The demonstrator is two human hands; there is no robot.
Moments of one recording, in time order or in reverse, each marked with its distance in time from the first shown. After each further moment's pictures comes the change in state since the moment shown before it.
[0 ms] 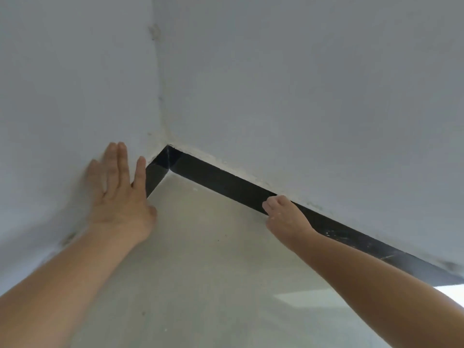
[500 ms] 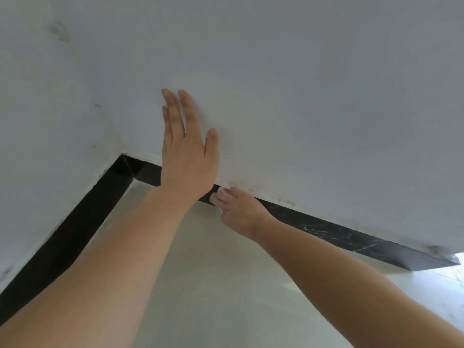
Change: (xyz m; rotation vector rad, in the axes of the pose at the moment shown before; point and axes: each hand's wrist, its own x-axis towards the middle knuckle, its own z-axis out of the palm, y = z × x) left_hand 0.035 0.157 -0.077 -0.961 0.395 0.328; right_hand 0.029 0.010 0.007 0.025 0.322 -0.058
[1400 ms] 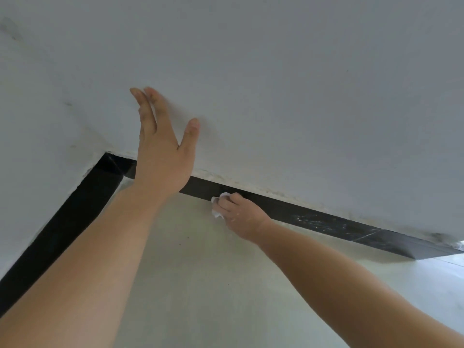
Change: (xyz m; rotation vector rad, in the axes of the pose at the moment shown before) left_hand -0.001 0.008 0.005 -0.049 -0.026 -0.078; right_hand -0.020 -0.012 0.058 -0.044 -0.026 -0.066
